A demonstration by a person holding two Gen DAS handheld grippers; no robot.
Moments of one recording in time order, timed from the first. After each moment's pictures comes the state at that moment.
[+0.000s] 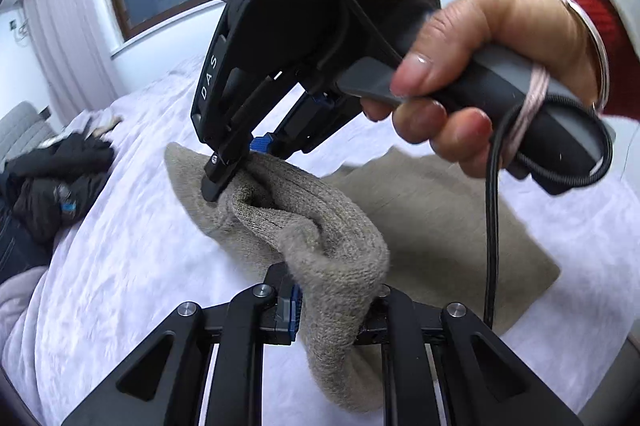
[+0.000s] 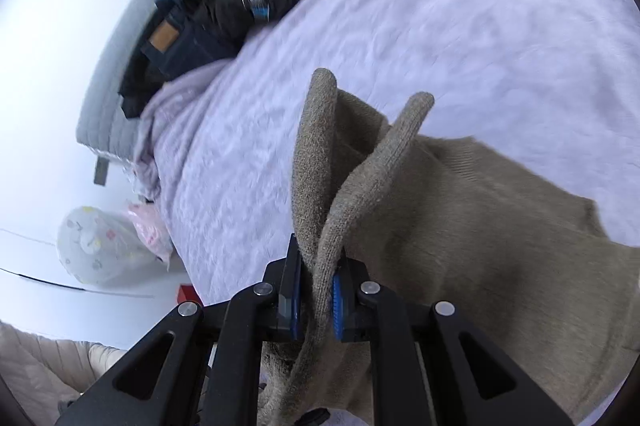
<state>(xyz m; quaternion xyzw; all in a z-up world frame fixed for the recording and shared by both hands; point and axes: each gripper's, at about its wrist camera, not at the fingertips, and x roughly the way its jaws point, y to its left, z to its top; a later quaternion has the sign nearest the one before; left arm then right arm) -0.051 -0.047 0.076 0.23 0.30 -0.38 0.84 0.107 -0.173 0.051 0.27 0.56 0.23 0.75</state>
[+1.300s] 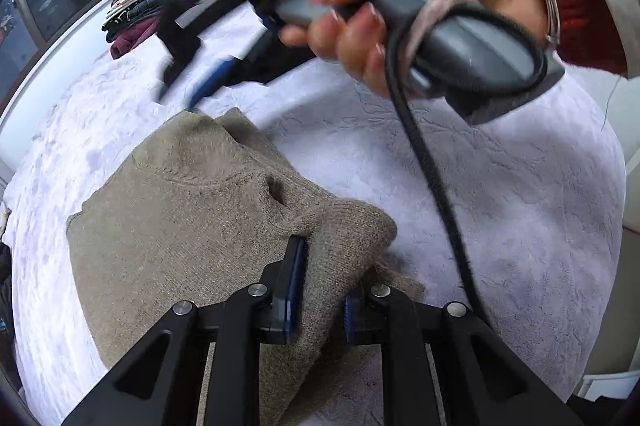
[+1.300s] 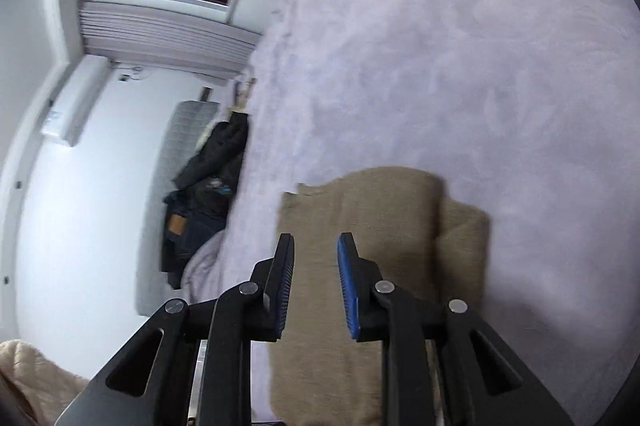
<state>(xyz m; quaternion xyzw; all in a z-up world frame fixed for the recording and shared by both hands) -0.168 -0.188 -0.024 0.36 0.32 -0.53 0.69 -0.060 -0.412 -0.046 0.51 0.37 0.07 0.77</state>
